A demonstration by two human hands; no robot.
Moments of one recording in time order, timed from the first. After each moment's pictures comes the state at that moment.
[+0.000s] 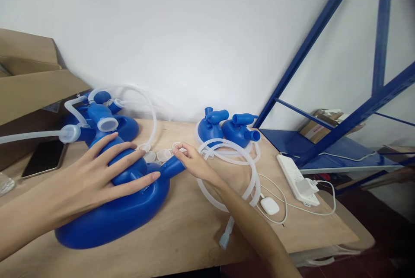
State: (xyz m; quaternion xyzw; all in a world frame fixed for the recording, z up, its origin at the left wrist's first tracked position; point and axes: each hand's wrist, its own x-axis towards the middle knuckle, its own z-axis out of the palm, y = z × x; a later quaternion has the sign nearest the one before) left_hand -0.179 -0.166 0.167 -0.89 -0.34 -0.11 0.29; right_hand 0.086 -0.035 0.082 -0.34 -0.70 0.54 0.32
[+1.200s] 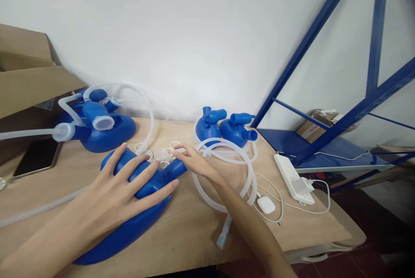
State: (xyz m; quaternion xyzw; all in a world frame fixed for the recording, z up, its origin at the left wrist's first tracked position) left_hand -0.125 -0.177 0.134 -0.87 -0.36 -0.15 0.32; right_hand 0.098 -0.027 0.079 -0.40 -0.69 0.54 0.27
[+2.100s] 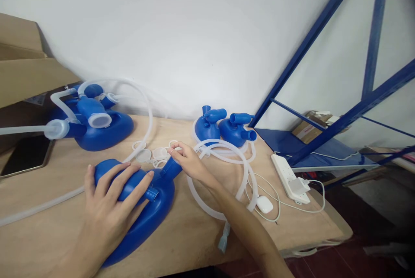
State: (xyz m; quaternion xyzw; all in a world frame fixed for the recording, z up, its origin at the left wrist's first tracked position) left_hand -0.123 -0.182 0.071 -0.75 -0.47 -0.37 0.28; right_hand 0.079 -0.035 0.078 -0.38 -0.71 0.49 0.32
